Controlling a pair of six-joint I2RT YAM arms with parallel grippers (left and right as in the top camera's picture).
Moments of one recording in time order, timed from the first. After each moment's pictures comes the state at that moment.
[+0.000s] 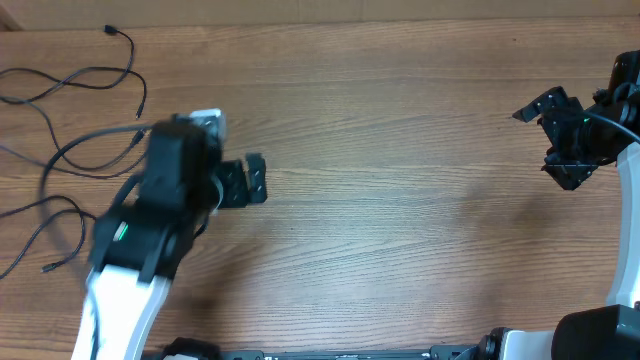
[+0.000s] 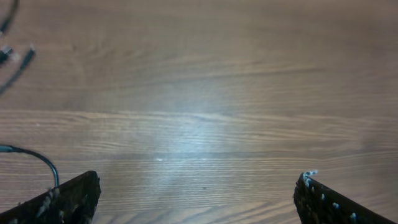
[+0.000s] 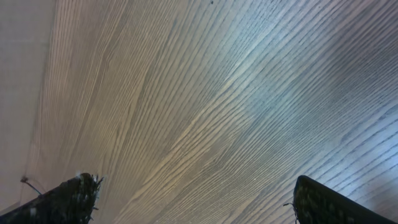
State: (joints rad) left arm -0.23 1.07 1.19 -0.93 0.04 -0.31; right arm -0.30 1.55 1.56 -1.24 -0.29 0.69
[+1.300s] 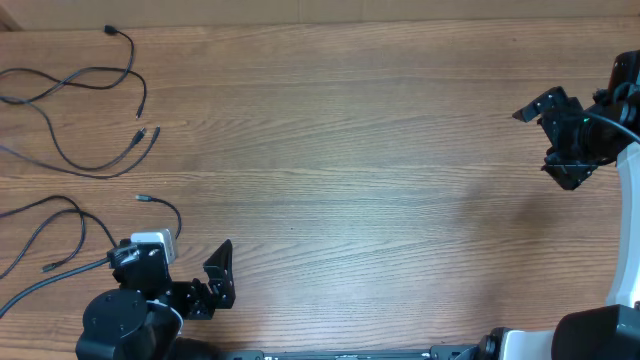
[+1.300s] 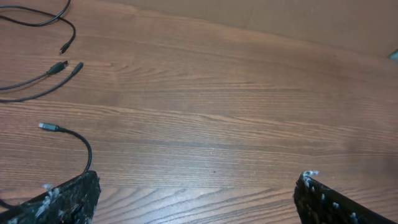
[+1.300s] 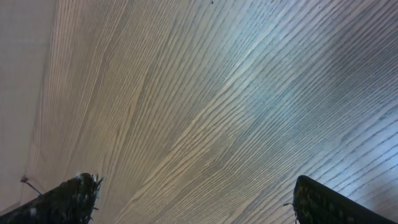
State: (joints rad) left arm -0.23 0.39 0.93 -1.05 -0.02 -0.32; right arm -0.30 1.55 1.56 -1.24 -0.29 0.69
